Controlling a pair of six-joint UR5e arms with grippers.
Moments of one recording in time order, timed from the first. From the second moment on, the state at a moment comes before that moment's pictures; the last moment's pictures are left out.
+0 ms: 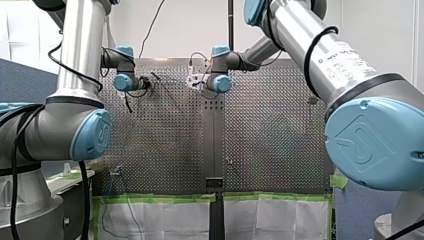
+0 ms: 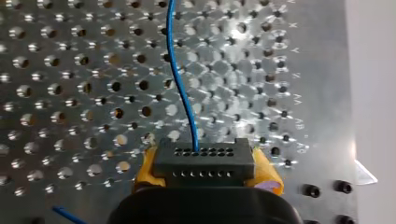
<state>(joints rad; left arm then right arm) 0.11 -1.80 -1.65 -2.65 -1.34 -2.05 2.31 -0.87 0.98 -0.32 1.50 1.59</state>
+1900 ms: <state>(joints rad) 0.08 -1.81 -1.65 -2.75 -1.36 -2.09 2.29 -0.76 1.18 -0.32 1.53 1.54</state>
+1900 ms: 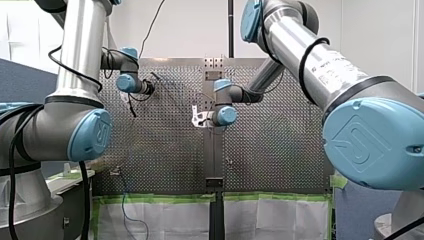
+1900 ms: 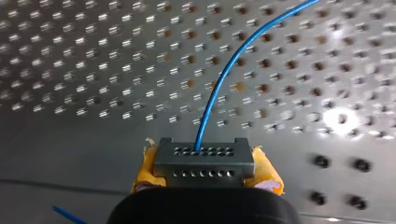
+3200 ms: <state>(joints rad) 0.07 -1.81 -1.65 -2.76 -1.40 -2.09 2.28 -0.50 1.31 -0.48 1.61 1.52</state>
